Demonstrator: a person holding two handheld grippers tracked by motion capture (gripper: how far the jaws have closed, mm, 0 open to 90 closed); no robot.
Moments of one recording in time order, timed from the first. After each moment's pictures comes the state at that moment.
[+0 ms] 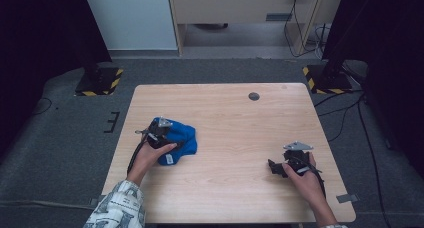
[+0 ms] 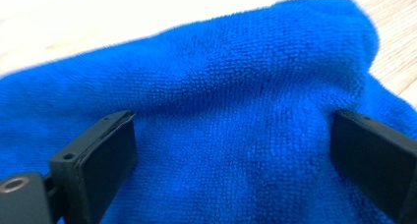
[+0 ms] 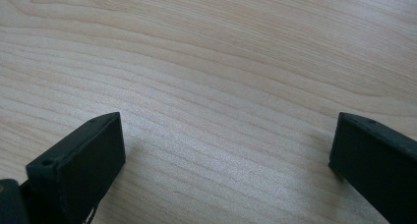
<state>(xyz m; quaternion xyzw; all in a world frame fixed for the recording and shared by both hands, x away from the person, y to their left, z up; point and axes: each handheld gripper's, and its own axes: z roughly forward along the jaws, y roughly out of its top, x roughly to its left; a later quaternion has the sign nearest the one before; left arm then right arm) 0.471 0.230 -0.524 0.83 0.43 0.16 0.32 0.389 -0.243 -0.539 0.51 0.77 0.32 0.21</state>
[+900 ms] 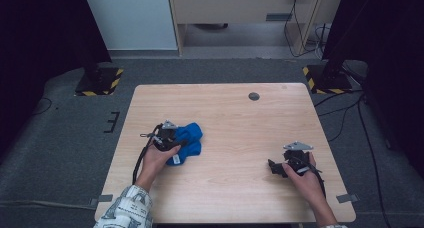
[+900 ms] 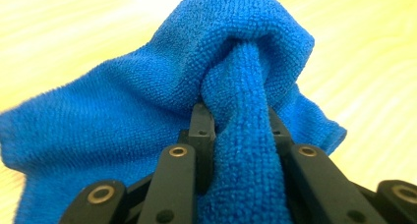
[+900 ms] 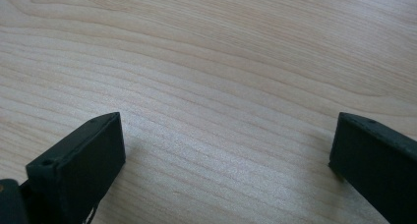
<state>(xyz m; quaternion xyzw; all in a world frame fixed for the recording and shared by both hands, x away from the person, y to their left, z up) 0.450 0.201 -0.509 0.82 0.42 0.11 0.37 0.389 -0.243 -0.539 0.51 0.77 0.32 0.21</state>
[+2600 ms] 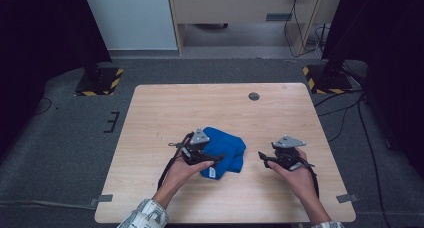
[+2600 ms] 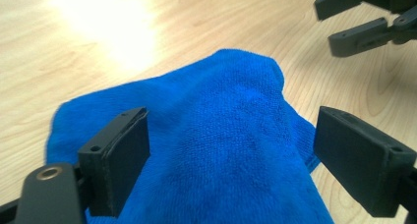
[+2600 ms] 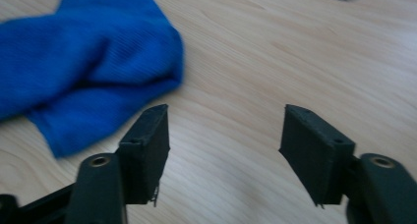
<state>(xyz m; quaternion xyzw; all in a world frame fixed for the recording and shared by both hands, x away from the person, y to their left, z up) 0.403 0.114 -0.486 0.82 0.31 0.11 0.46 0.387 -0.204 -0.499 0.41 0.80 0.39 0.21</state>
